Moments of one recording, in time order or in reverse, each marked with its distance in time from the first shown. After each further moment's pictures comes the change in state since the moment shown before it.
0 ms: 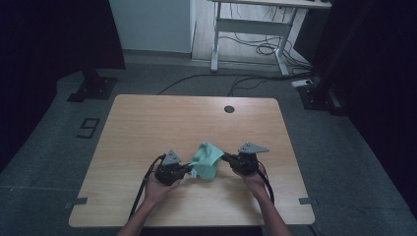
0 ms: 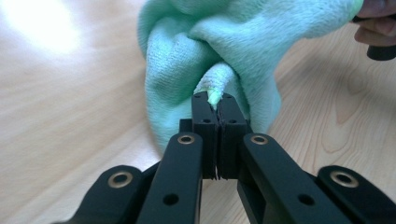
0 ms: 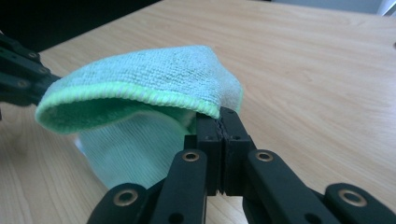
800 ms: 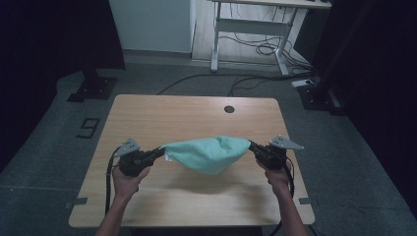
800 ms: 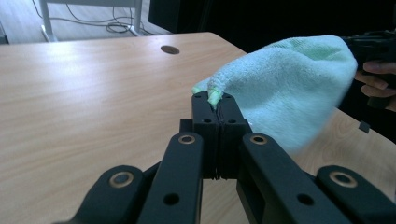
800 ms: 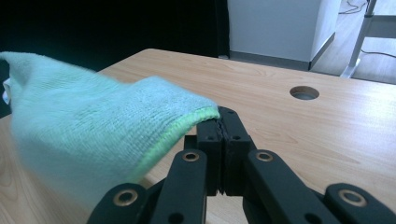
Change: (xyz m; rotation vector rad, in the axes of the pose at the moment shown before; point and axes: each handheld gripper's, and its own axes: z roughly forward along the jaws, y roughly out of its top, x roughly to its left) left arm 0.041 0.009 -0.095 -0.247 0.019 -0.129; right arm -0.025 0.028 -0.079 -0.160 -0.131 0.054
